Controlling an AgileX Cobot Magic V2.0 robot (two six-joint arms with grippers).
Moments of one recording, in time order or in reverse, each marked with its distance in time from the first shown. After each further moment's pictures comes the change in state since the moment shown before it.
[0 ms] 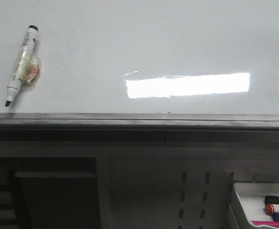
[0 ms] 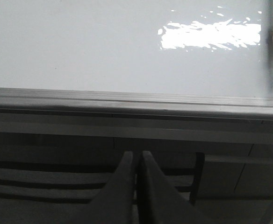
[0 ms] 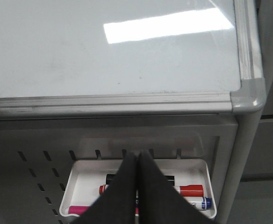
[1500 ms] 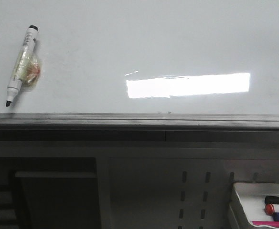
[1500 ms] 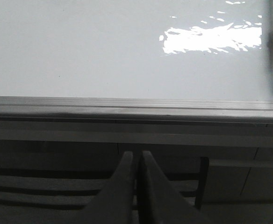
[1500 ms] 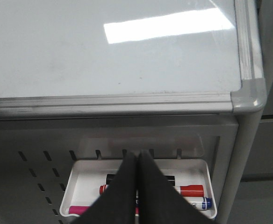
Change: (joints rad) left arm 0.000 0.000 0.000 0.025 -0.022 0.000; right arm 0.000 0.000 0.000 0.000 0.000 0.000
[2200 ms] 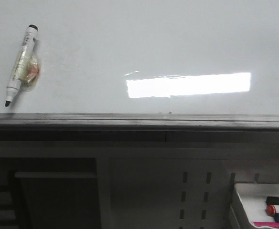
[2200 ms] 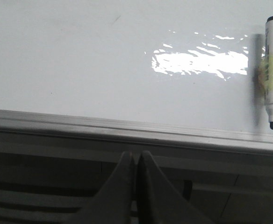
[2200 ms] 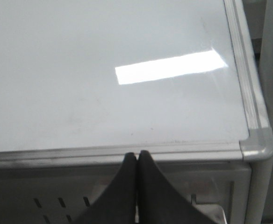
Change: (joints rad) left arm 0.000 0.025 -0.015 -0.091 -0.063 0.000; right arm 0.000 0.000 0.000 0.043 -0.155 0.000
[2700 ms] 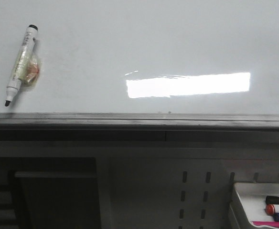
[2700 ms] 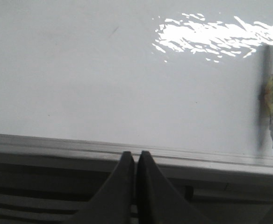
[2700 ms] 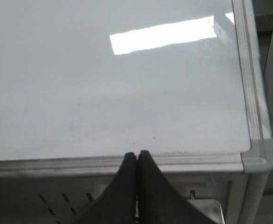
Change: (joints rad) left arm 0.000 0.365 -0.207 0.016 -0.041 0.000; right arm 0.000 0.284 -0.187 0.005 0.022 0.000
